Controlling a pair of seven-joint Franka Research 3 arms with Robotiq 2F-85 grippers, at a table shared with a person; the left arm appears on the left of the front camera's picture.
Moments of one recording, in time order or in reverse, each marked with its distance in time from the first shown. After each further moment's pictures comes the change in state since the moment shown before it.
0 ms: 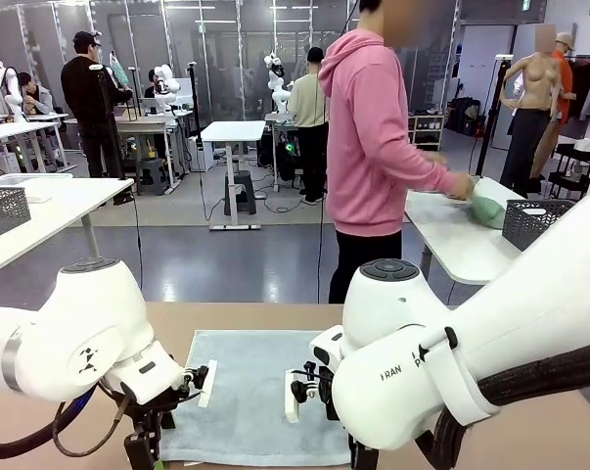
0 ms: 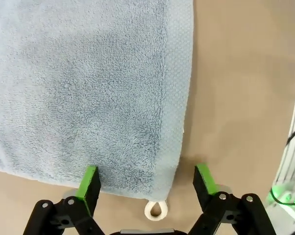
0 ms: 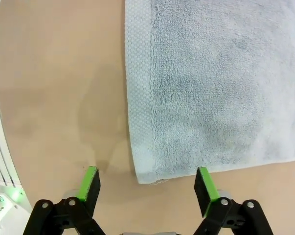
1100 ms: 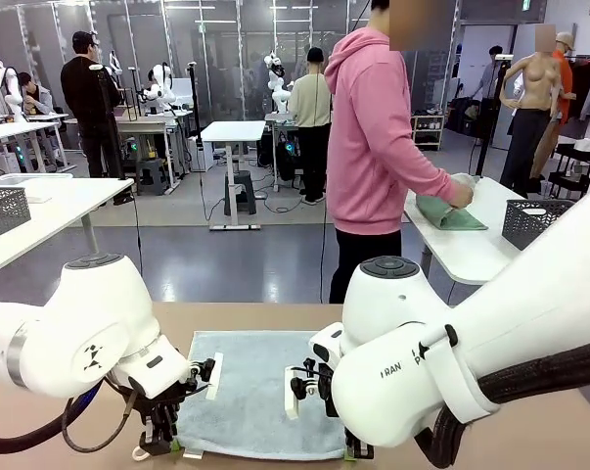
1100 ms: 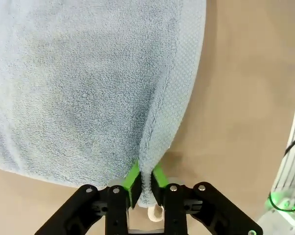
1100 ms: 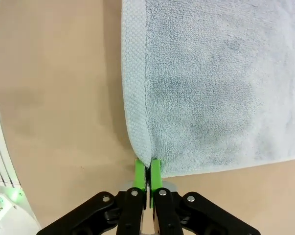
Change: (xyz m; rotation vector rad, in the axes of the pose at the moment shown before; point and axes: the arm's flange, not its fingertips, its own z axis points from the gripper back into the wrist) left arm 0.010 0.002 0.007 0.026 -0.010 0.022; right arm 0.002 -0.002 0.004 -0.011 -0.006 0.000
